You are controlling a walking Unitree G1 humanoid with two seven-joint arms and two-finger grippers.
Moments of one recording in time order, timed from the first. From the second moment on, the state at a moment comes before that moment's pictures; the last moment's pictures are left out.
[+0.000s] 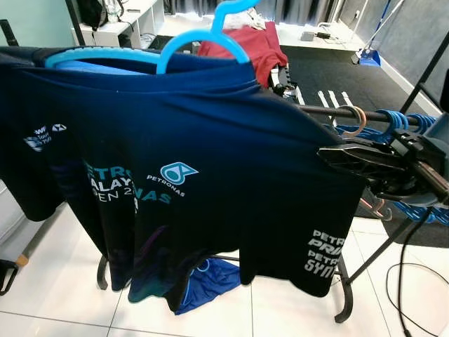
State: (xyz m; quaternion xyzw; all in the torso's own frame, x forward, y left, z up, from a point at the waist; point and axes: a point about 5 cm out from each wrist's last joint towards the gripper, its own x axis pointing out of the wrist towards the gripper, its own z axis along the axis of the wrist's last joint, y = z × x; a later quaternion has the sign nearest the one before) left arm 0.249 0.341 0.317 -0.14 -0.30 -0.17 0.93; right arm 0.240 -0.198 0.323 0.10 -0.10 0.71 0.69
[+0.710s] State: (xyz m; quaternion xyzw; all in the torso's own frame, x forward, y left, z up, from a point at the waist) left arm 0.295 0.300 0.257 -0.14 -0.11 -0.15 0.97; right arm 0.239 -0.193 0.340 0.13 -0.13 0.71 0.68
